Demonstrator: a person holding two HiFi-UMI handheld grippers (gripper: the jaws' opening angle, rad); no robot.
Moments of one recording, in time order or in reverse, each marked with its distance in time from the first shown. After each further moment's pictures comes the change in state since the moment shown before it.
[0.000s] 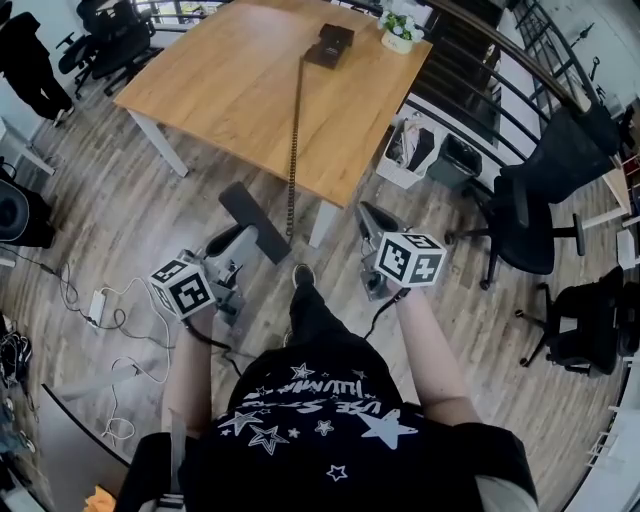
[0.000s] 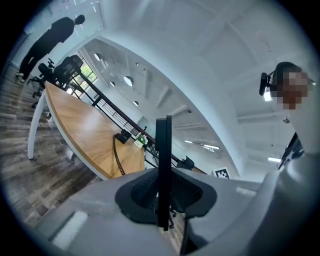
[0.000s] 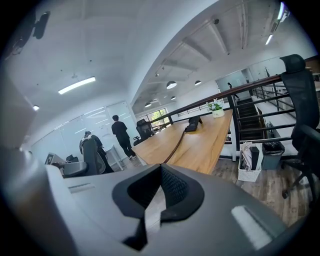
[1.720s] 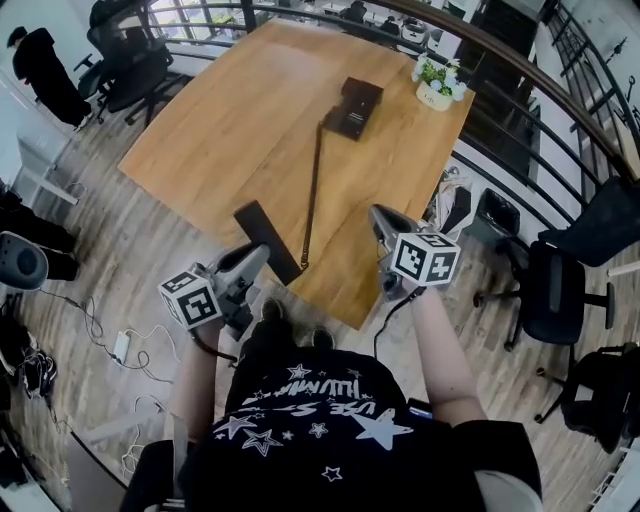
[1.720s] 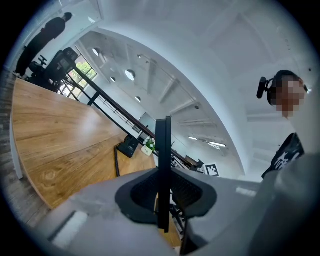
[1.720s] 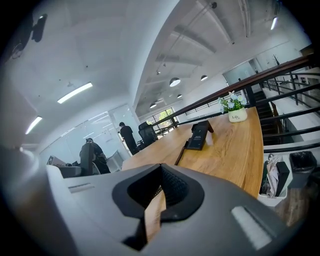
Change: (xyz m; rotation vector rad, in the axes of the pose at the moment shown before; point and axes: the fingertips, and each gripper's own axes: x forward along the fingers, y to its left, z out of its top) left arm 0.176 0.139 0.145 -0.001 0.050 0.030; right arm 0.237 -0.113 0.161 0.011 0.011 0.124
